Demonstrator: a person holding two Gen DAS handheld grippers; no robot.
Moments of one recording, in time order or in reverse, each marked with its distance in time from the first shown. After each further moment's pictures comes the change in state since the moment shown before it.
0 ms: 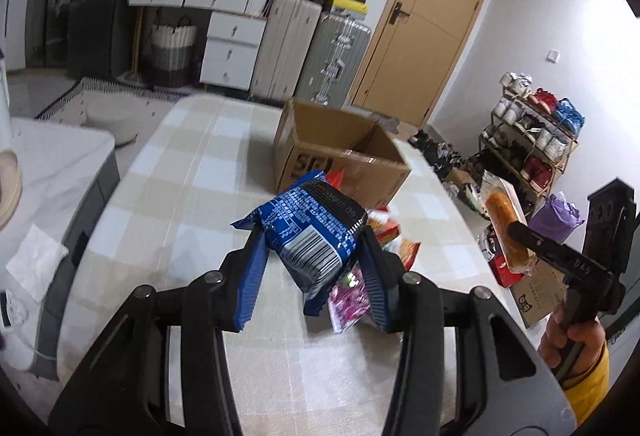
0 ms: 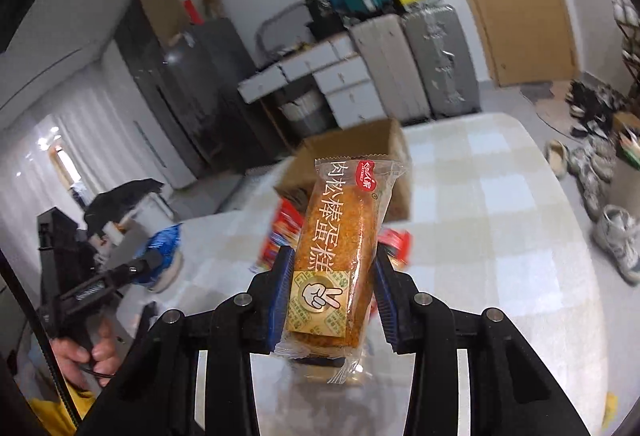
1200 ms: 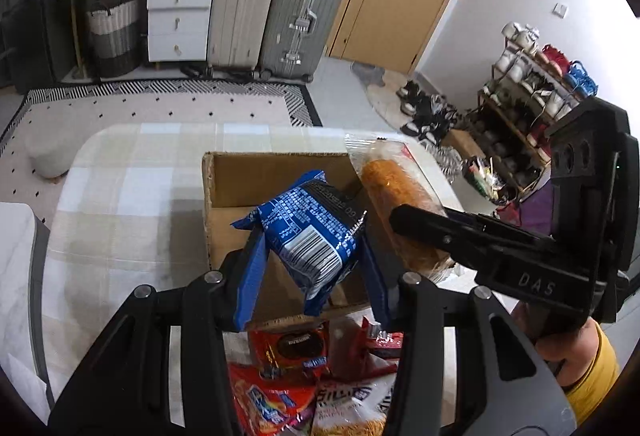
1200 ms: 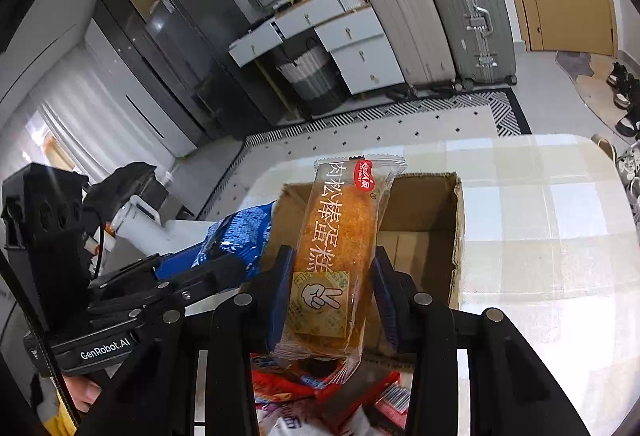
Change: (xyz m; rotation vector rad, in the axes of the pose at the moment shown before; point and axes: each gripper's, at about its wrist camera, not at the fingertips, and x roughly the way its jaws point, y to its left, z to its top) left arm 0.243 -0.063 0.181 0.085 0.243 -0.056; right arm 0.242 -0.038 0.163 0.030 0.238 0.009
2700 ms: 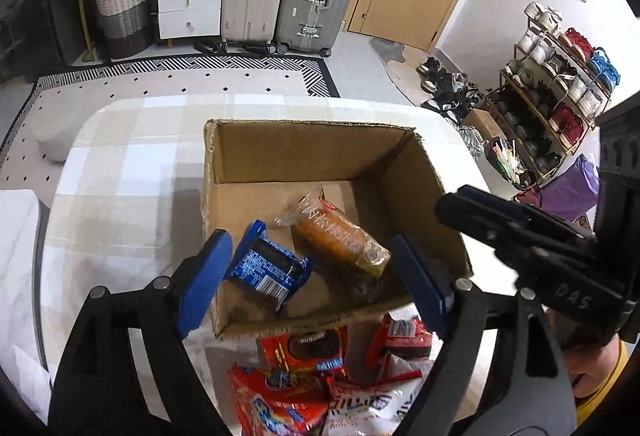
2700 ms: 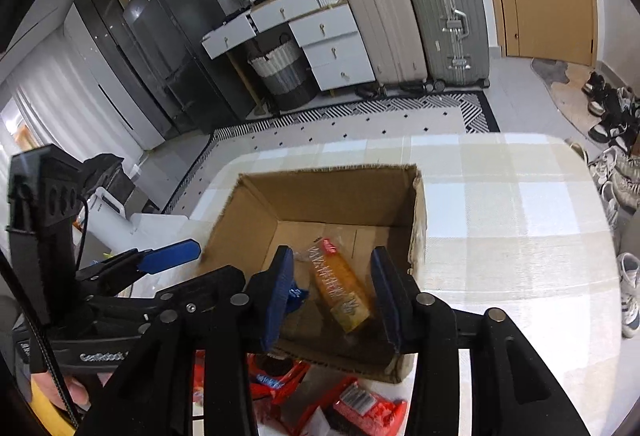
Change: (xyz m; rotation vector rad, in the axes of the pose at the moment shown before) left arm 0.073 0.027 -0.014 -0.002 0.082 0.076; right arm -0.002 -0.009 -0.013 -0.026 -0.006 -0.133
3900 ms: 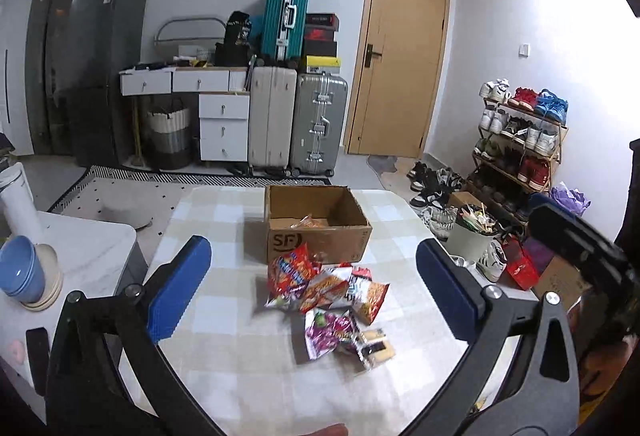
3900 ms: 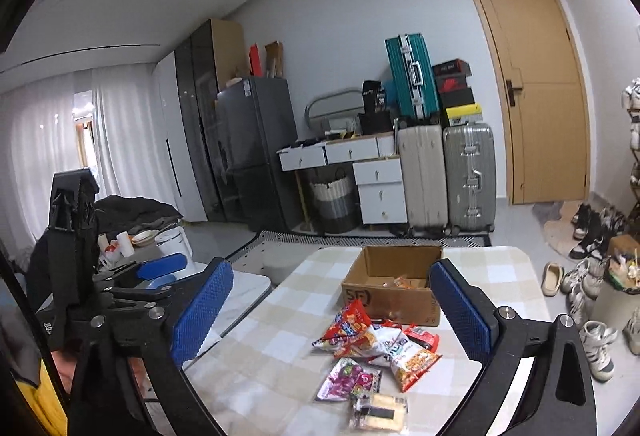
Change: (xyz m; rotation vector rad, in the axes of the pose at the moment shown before) left arm -0.400 -0.056 -0.274 0.083 -0.533 0.071; right arm -0.338 0.164 -0.219 -0.232 -0.551 0.051
